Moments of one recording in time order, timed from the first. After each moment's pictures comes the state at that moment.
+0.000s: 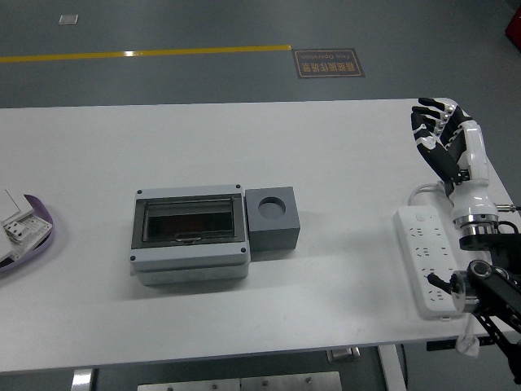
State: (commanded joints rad) left arm -0.04 0.25 -0.22 -0.28 0.61 0.16 0.11; right arm 0.13 -0.46 1.05 1.55 -0.93 -0.58 0.42
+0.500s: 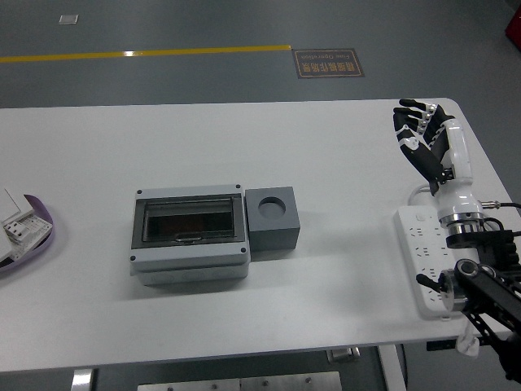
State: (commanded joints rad) left arm -0.01 0.22 -0.22 -0.27 0.58 0.16 0.11; right arm 0.18 -0.45 0.98 1.54 -0.94 -0.59 0.43
